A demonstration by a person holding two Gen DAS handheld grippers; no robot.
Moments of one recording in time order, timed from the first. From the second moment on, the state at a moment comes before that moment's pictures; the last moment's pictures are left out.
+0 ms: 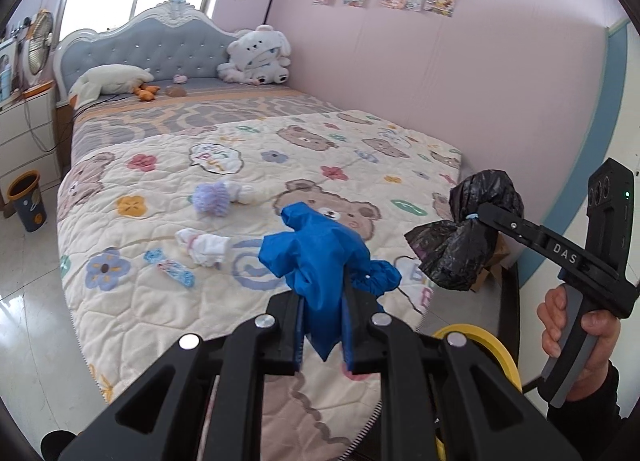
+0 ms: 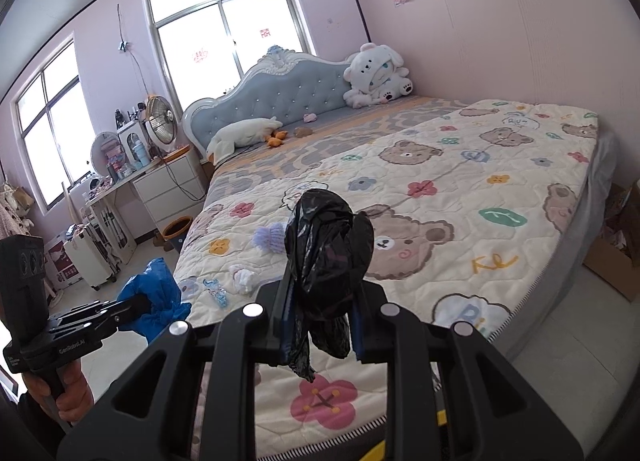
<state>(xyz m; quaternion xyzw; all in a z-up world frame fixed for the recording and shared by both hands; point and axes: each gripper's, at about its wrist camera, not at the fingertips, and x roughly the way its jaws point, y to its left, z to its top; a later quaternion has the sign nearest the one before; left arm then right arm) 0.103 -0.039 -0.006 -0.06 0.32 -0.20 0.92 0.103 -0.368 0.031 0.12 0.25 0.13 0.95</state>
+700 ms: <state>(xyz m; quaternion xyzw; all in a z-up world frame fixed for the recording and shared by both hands) 0.075 -0.149 -0.033 -0.01 0.35 -0.31 0.88 0.027 -0.453 -0.007 0.15 0.27 0.04 0.95</state>
